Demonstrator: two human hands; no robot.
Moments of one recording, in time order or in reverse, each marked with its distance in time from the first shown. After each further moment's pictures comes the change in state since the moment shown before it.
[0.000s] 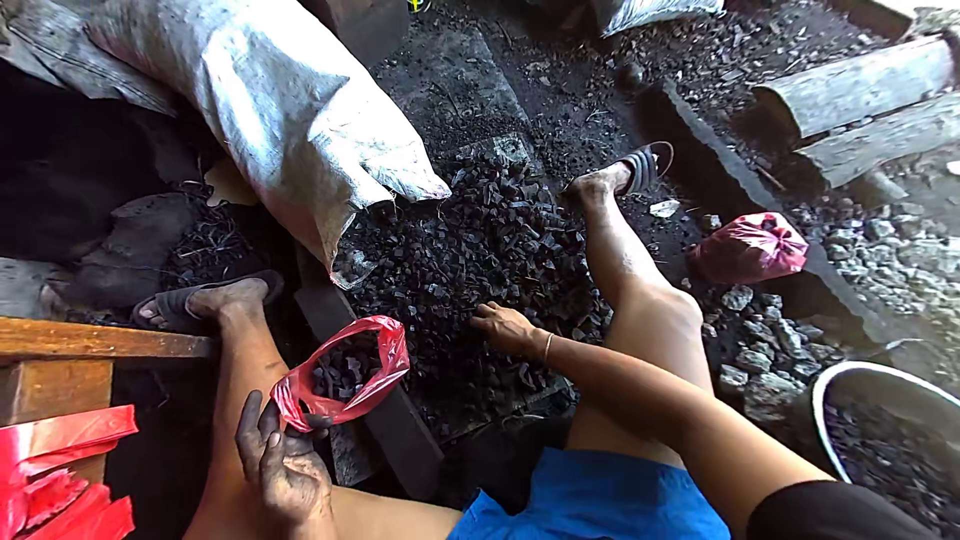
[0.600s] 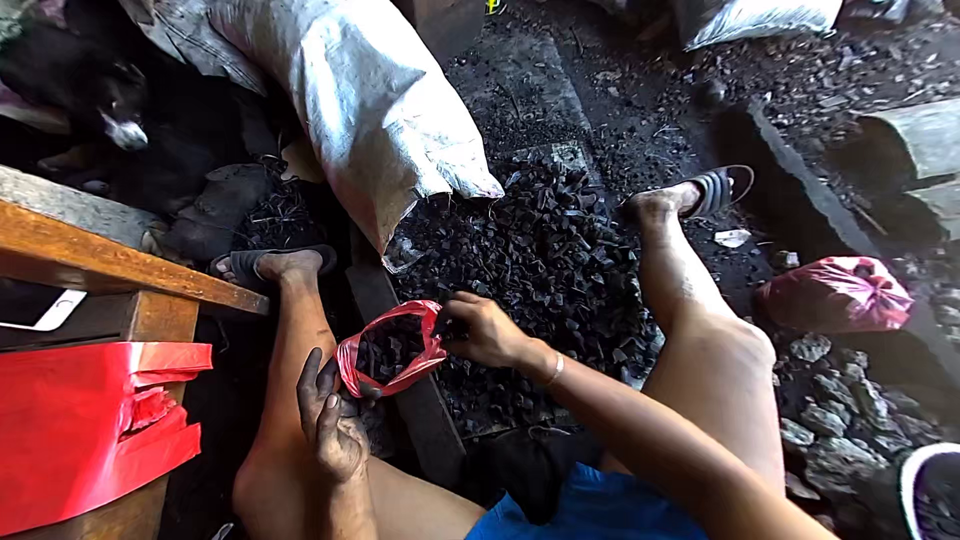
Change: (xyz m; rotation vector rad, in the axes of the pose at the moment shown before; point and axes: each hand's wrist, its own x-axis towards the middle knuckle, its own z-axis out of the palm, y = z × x) left_hand 0.001 -0.002 -0.005 -0.064 -0.068 0.015; right_hand 0.034 -0.143 -0.079 0.535 0.354 -0.308
